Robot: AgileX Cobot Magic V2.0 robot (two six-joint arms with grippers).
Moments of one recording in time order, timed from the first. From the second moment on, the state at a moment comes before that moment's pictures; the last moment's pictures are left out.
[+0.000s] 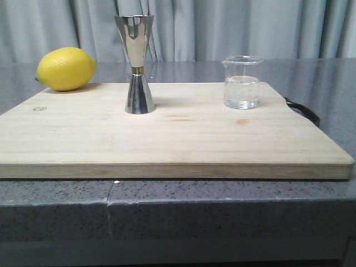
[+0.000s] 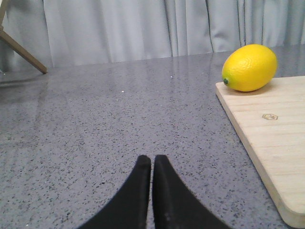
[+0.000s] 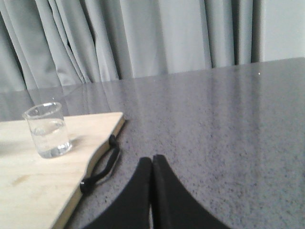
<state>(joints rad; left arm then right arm) -0.01 0.00 0.00 -0.05 0.12 0.11 0.07 -0.01 0.02 -0.05 -0.01 0.17</state>
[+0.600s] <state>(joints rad) -0.01 0.00 0.00 -0.05 0.08 0.11 0.07 -0.01 0.02 -0.05 -0.10 0.17</state>
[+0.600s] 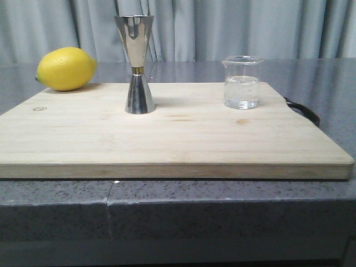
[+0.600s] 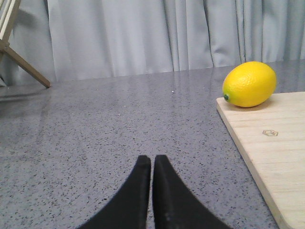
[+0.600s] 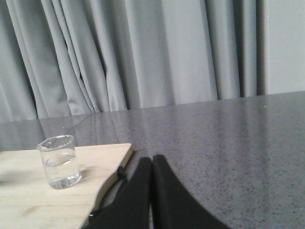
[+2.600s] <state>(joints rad) -0.01 1.17 -0.42 -1.77 0.93 1.99 0.41 1.06 -0.46 0.11 -0.16 -0.01</state>
